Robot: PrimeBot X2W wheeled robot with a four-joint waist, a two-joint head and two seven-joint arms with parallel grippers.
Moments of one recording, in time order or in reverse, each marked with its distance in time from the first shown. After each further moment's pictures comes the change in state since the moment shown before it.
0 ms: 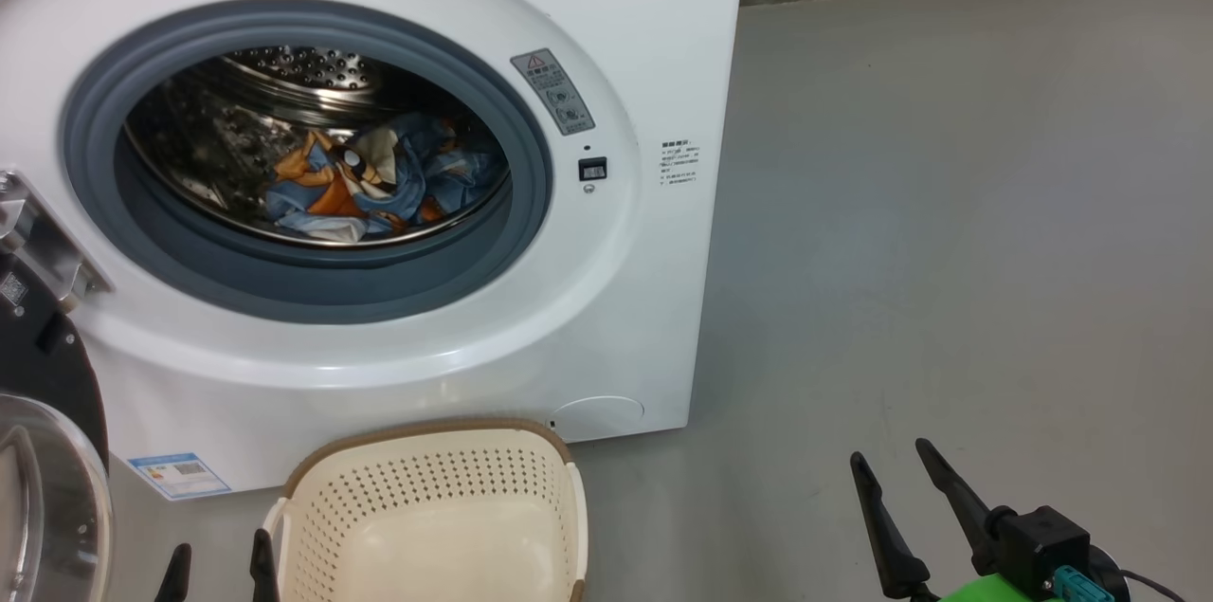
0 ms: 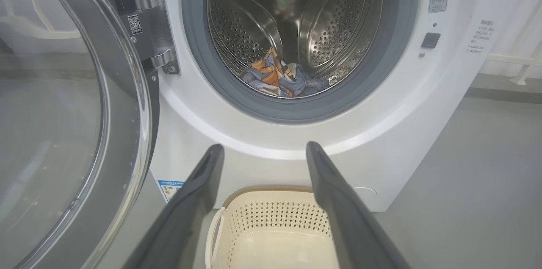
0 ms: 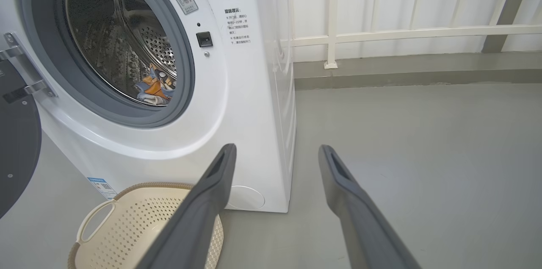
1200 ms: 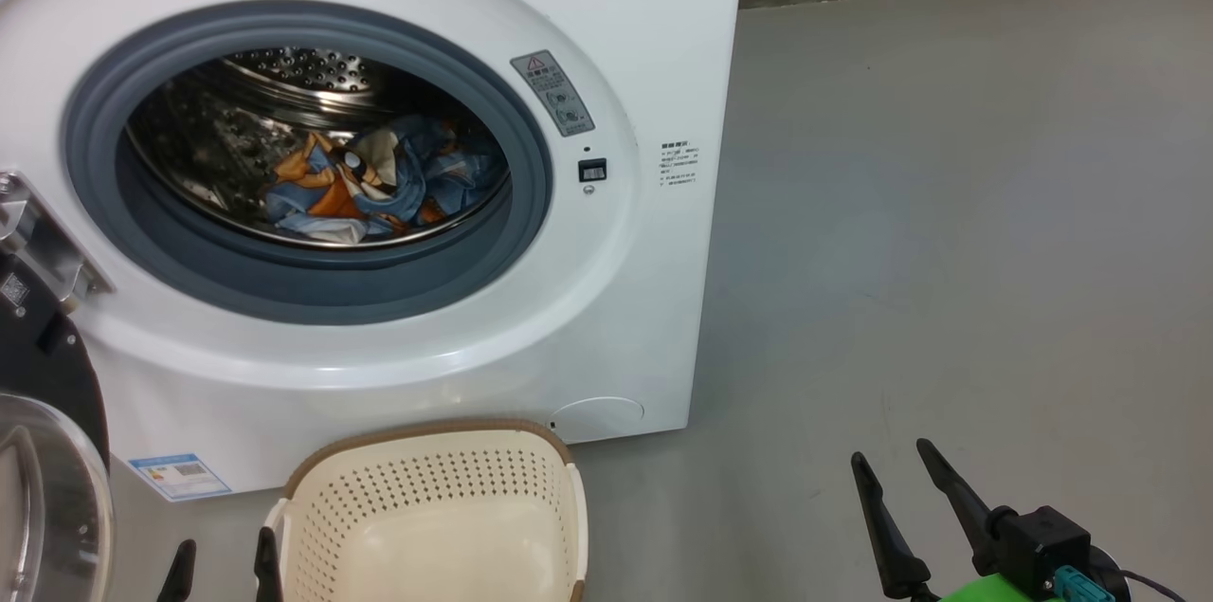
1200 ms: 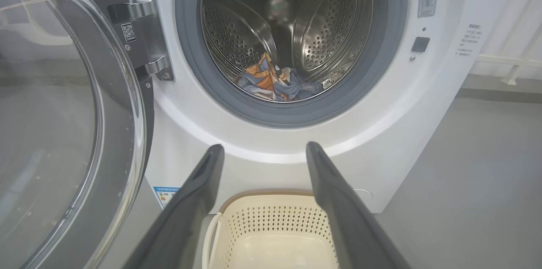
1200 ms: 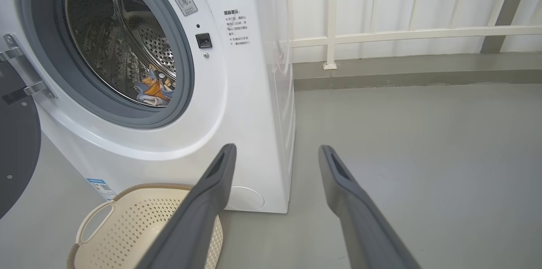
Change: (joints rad) left arm 0.000 -0.004 0.007 -0.012 0.013 0.016 0.000; right arm 0.000 0.000 -0.002 0.001 0.001 0.000 0.000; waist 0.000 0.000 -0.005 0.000
